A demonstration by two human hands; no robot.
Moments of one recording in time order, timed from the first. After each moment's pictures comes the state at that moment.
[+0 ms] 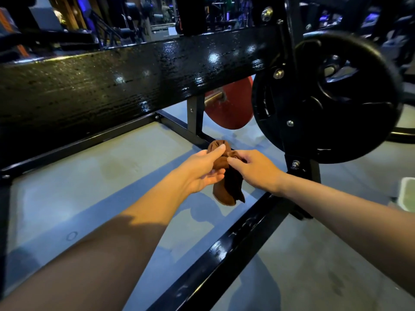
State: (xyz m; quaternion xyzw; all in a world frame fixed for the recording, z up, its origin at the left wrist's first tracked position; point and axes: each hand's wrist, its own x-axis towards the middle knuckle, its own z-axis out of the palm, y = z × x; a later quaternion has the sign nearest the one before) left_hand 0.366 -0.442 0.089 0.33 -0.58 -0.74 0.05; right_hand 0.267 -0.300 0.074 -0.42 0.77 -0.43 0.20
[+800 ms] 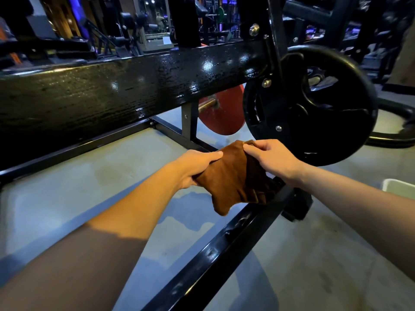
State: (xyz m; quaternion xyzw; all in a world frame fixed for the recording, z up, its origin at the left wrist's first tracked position) left_hand 0.373 -0.434 0.115 0.35 -0.71 -0.61 0.01; right_hand 0.249 -0.259 0.107 -0.32 0.78 -0.51 0.16
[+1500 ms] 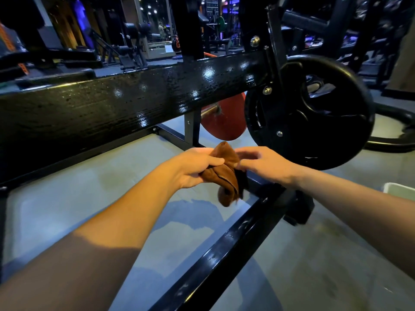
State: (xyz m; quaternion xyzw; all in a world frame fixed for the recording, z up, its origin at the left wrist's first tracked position) left_hand 0.390 -0.436 0.137 0.23 -0.68 -0.70 0.00; right_hand 0.268 -0.264 0.122 -0.41 0.77 -0.43 0.23
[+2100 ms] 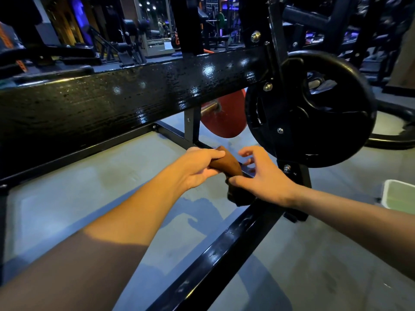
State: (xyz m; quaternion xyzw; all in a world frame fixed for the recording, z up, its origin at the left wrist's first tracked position) left_hand 0.380 -0.428 0.125 0.27 -0.59 -0.76 0.09; right_hand 0.294 -0.252 0.091 -0.42 0.79 -0.43 0.11
